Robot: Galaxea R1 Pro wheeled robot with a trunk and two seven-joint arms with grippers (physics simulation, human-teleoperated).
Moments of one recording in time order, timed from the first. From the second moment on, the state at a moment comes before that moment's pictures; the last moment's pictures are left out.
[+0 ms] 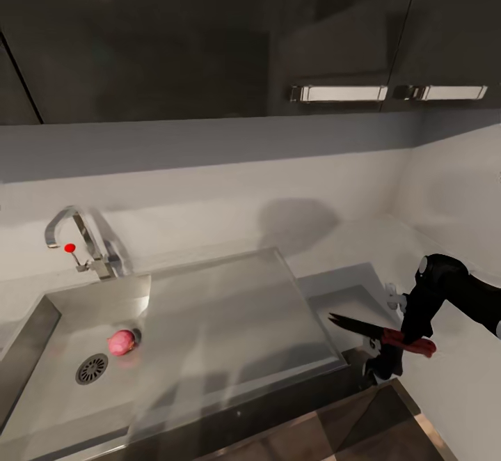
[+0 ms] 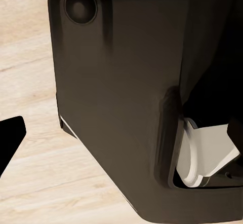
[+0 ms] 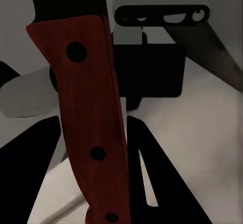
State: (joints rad) left arm 0.02 -0.05 0.01 -0.13 0.01 -0.02 0.00; right arm -1.08 -0.64 0.88 -0.79 0.40 0.46 1.35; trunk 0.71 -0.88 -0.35
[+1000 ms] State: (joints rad) left arm 0.02 -0.05 0.01 -0.13 0.01 -0.02 0.00; right arm -1.08 -0.64 0.82 -0.86 0.40 0.47 1.34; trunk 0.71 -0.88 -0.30
